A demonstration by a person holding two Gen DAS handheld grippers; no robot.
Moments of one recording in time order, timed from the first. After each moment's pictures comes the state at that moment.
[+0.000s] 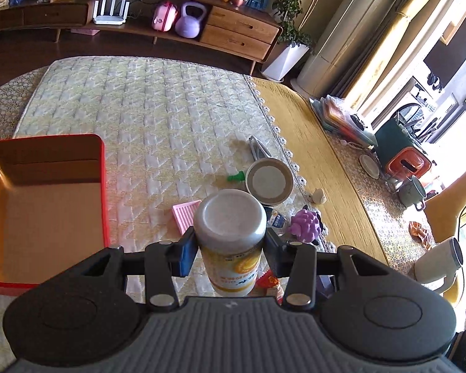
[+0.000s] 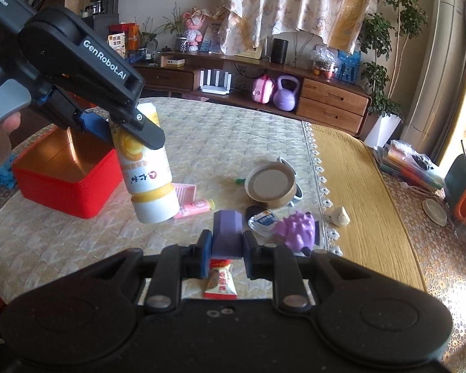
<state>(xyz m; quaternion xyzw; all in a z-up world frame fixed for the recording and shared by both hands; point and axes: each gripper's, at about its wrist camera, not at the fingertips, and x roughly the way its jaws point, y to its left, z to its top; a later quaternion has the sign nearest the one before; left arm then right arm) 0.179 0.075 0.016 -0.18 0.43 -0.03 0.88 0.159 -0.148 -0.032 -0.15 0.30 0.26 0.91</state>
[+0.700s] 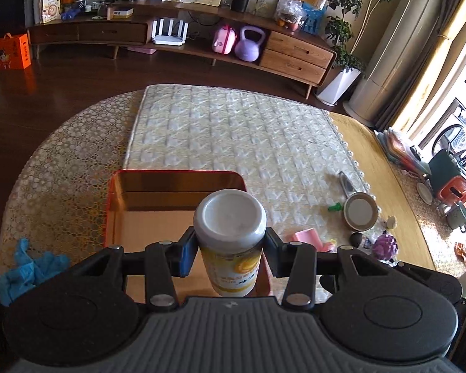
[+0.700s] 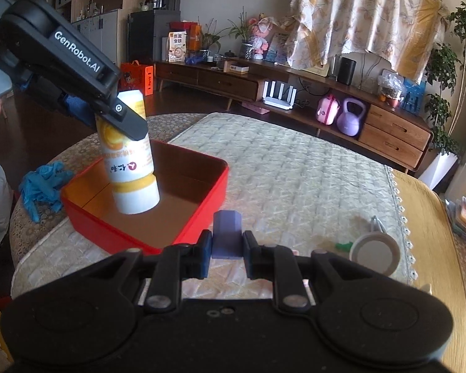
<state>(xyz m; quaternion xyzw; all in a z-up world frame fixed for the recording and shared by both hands) 0.141 0.203 0.038 -0.16 0.42 0.07 0.89 0.178 -0.021 -0.024 -0.18 0.29 0.36 0.87</state>
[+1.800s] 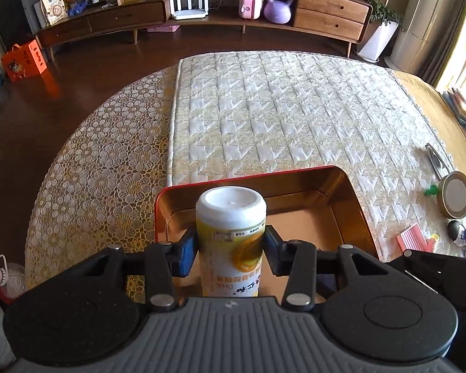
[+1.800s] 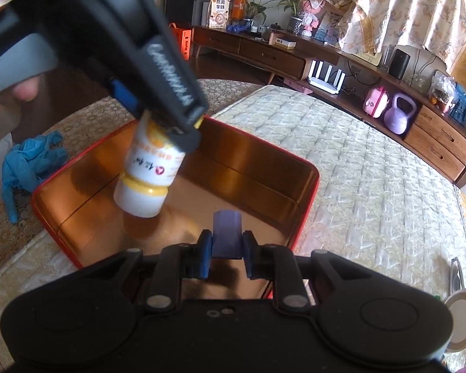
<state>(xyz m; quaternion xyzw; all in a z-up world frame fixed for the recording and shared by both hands) 0.225 0.259 -0.035 -0.08 0.50 0.11 0.86 0.214 0.095 -0.087 -0.24 0.32 0.40 0.82</state>
